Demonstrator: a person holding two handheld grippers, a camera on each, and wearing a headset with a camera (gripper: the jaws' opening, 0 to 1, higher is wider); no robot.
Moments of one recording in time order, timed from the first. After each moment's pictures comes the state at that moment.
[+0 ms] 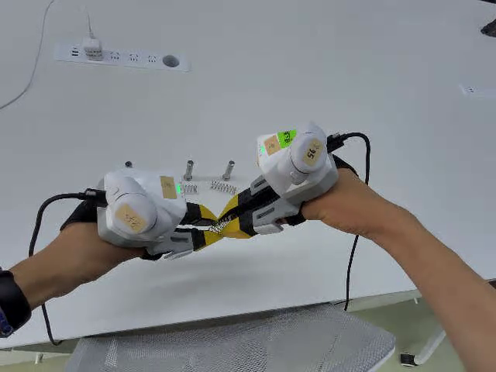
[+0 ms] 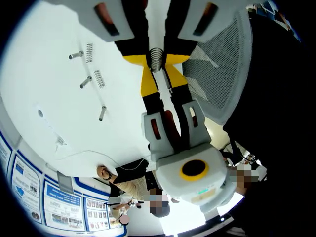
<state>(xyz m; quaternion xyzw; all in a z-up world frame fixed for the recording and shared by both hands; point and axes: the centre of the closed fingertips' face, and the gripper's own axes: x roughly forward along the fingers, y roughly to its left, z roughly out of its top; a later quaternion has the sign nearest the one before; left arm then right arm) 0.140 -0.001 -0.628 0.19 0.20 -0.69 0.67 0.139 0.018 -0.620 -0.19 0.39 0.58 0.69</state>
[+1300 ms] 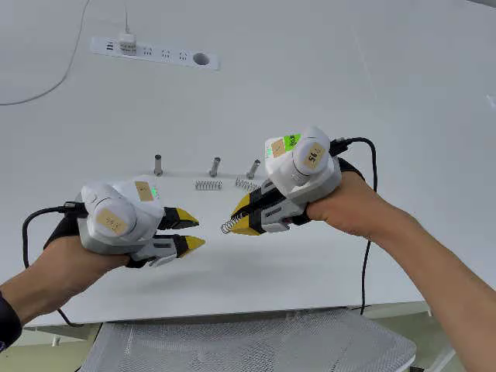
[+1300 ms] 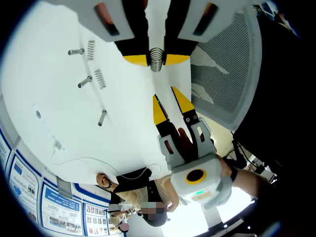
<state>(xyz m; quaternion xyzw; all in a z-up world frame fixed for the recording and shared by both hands) 0.152 0.067 -0.669 0.15 0.26 -0.62 0.73 0.153 0.027 -0.649 -0.22 0.42 0.56 0.68</state>
